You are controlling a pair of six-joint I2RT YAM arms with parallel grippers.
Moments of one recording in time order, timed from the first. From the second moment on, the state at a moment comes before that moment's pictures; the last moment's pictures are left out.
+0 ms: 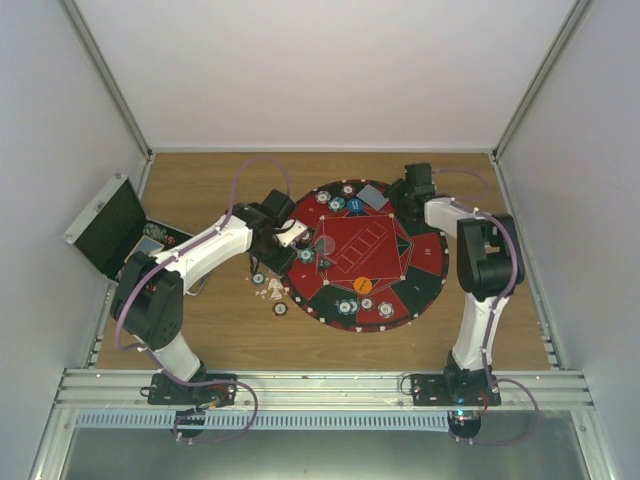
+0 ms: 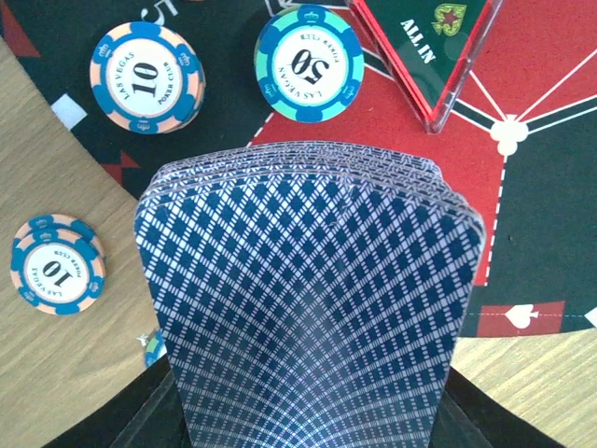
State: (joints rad) left arm -0.54 1.66 1.25 -0.90 0.05 0.10; right arm 0.19 2.04 1.32 -0.08 -0.05 1.04
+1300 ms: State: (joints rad) left arm -0.76 1.68 1.26 -0.87 0.14 0.14; right arm 0.38 1.89 1.26 -0.90 -1.08 0.03
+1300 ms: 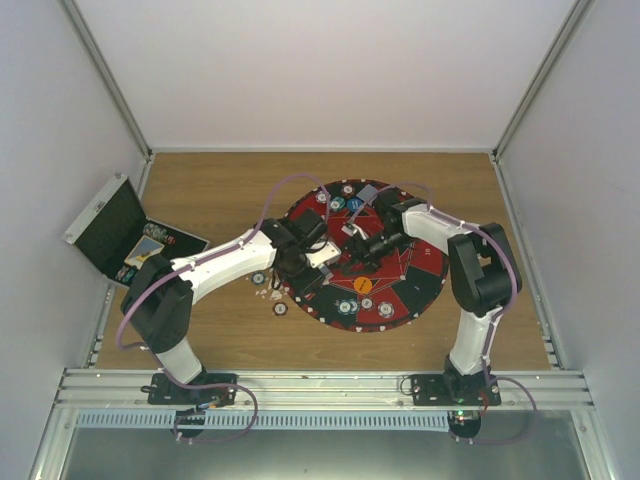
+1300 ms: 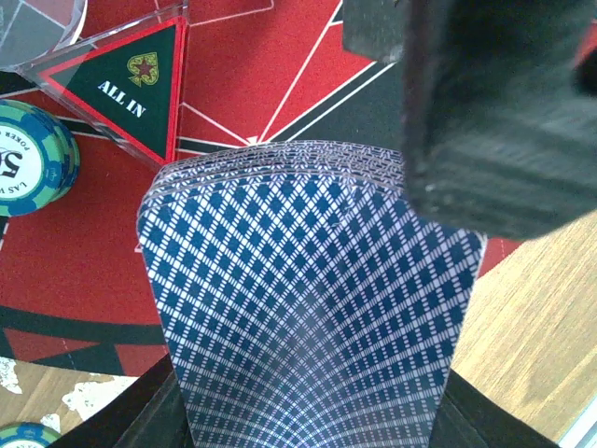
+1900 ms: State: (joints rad) left arm -0.78 1.68 1.25 -0.86 0.15 0.14; right arm 0.40 1.98 1.30 -0.91 -1.11 0.00
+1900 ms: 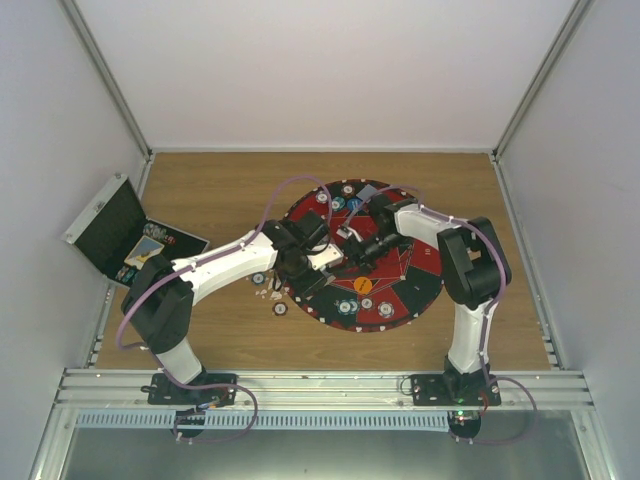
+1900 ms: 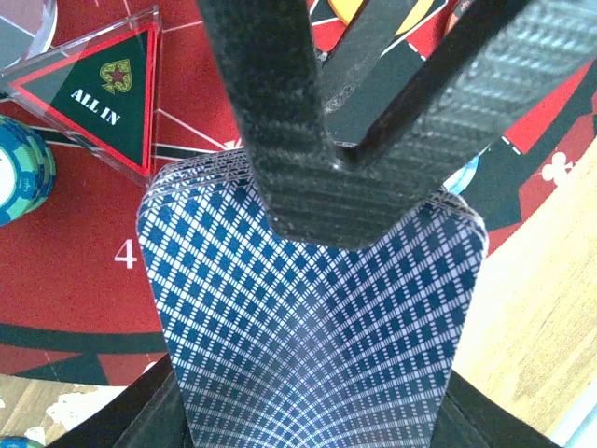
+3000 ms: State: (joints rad) left arm -0.78 1.68 1.25 -0.88 0.16 0.15; right arm 0.43 2.01 1.31 -0.93 -1.12 -0.05
